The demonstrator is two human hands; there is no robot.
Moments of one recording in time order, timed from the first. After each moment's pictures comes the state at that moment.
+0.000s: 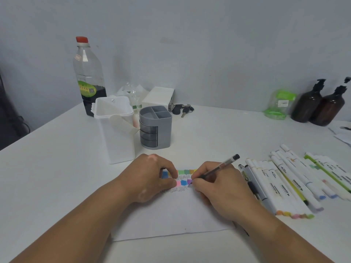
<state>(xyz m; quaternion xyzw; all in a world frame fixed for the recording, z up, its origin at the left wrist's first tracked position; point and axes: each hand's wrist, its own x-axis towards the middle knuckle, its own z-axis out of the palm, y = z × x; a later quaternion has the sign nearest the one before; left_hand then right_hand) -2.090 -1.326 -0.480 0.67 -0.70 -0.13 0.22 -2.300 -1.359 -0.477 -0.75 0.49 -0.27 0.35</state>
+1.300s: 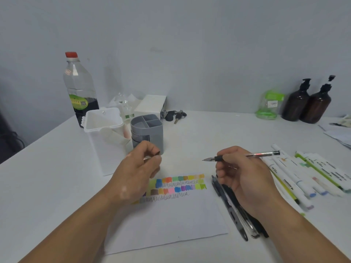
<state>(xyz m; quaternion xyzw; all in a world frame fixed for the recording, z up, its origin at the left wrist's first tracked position) -2.095 -1.324 -0.468 0.62 -0.55 -0.28 0.49 -2.334 -1.377 -0.452 -0.48 0.38 -0.50 0.62</state>
